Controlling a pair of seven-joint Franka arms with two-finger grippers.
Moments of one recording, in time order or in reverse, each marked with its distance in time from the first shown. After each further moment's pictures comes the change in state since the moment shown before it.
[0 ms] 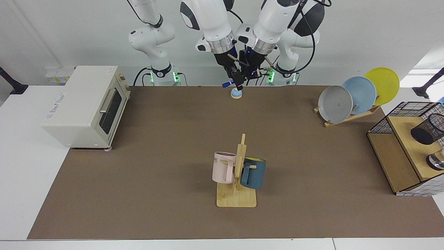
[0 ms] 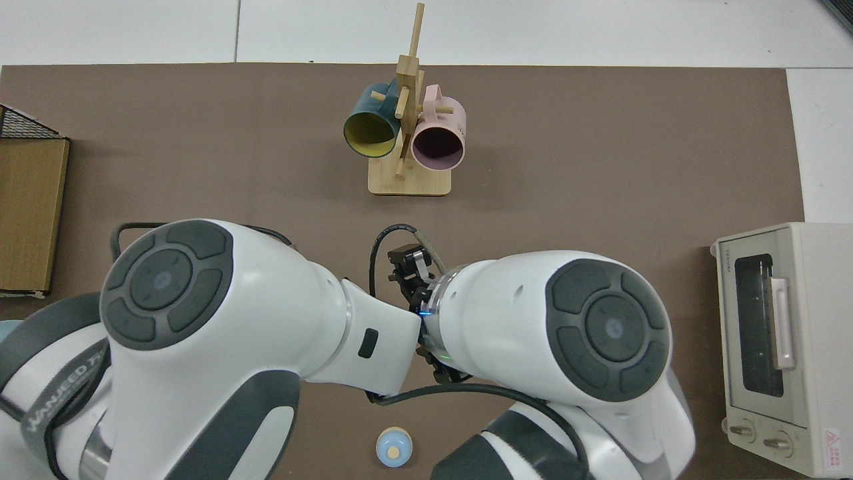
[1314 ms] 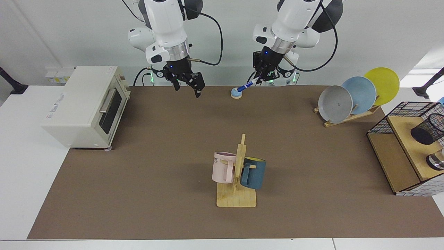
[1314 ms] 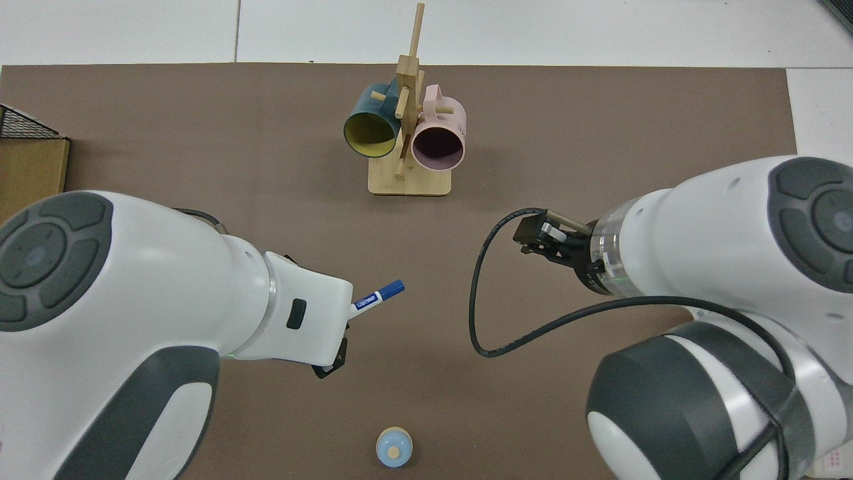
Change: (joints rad) left arm 0.019 -0.031 0.084 0.009 0.058 -0.022 -0.005; right arm -0.251 -0.059 -0.014 -0.015 -0.177 -0.172 -0.943
